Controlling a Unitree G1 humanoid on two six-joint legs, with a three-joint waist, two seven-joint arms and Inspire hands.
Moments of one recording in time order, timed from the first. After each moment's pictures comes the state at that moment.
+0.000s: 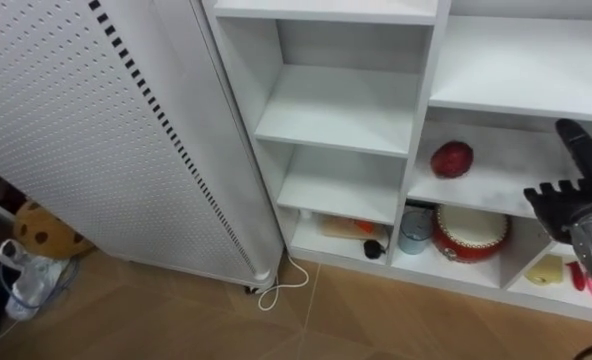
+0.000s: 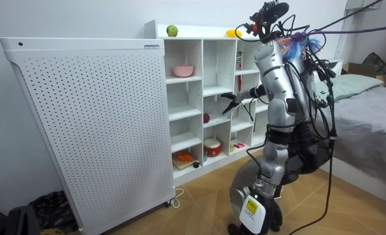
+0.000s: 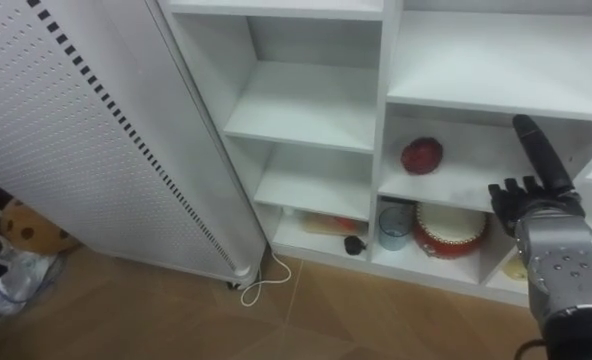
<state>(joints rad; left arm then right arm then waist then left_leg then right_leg) 0.19 0.31 -0.30 0.96 0.07 0.08 0.27 -0.94 -0.54 -0.09 0.96 1.59 -0.11 -0.40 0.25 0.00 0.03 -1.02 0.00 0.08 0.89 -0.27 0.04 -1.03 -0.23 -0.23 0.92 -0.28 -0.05</state>
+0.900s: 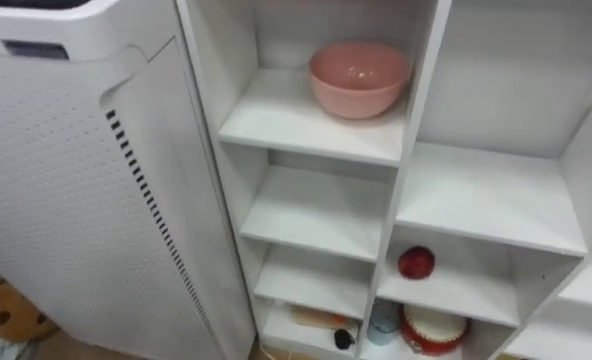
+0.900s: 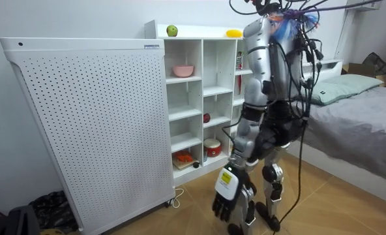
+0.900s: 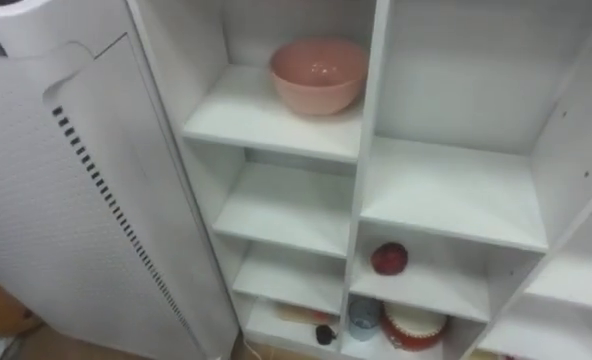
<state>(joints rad) 0.15 0.29 -0.08 1.14 0.05 0.05 0.17 -0.23 -0.38 -0.06 1.33 1.34 -0.02 0.08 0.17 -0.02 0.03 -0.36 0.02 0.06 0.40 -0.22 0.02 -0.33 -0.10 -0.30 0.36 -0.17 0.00</state>
